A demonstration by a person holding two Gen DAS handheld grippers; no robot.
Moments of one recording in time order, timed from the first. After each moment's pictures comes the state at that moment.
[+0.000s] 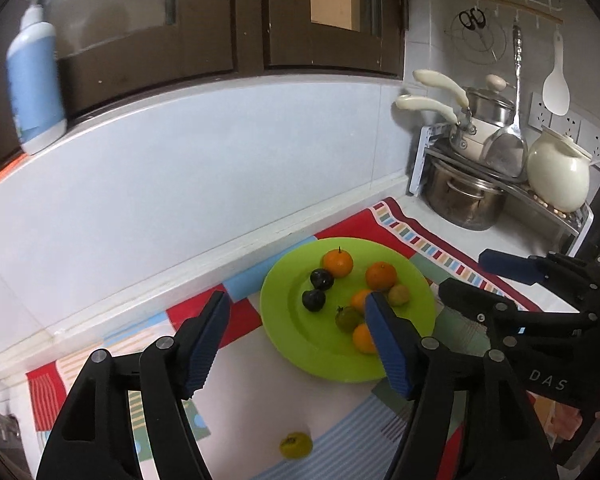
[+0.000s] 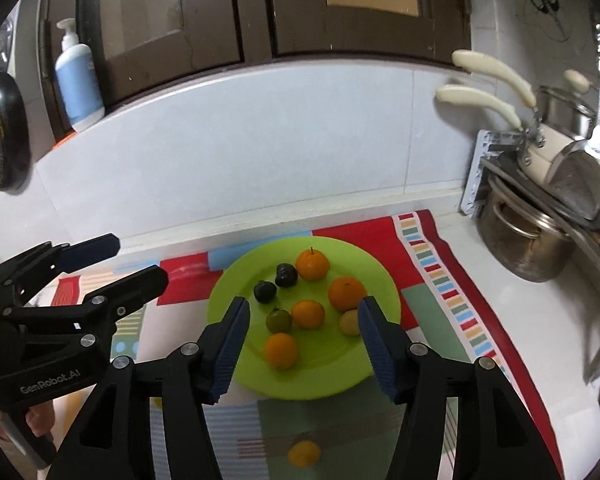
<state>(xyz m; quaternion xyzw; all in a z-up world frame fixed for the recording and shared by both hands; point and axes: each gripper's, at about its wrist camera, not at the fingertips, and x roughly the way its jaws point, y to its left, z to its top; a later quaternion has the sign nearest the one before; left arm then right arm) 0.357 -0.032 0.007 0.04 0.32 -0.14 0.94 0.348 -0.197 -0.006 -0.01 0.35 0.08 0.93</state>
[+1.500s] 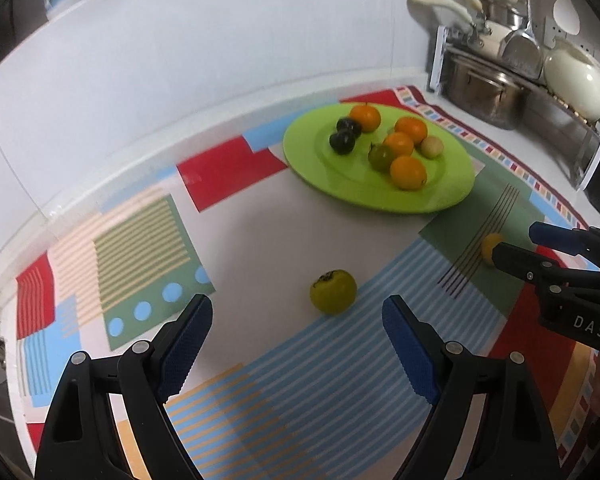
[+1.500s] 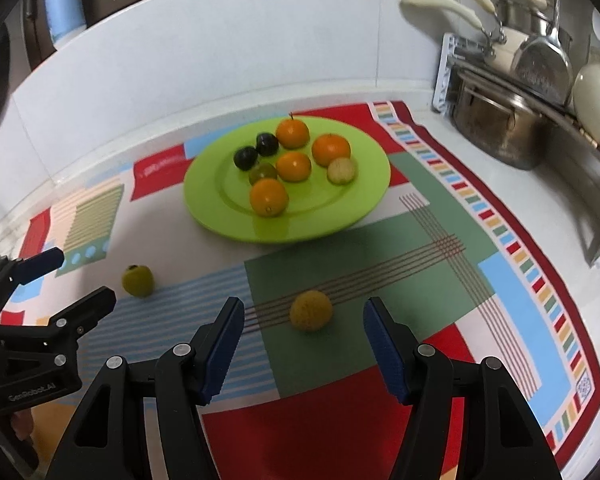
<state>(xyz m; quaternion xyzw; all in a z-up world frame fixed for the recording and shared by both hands) 0.313 -0.004 -0.104 0.07 0.42 -0.11 0.90 0.290 -0.189 -0.097 0.01 0.44 0.01 0.90</state>
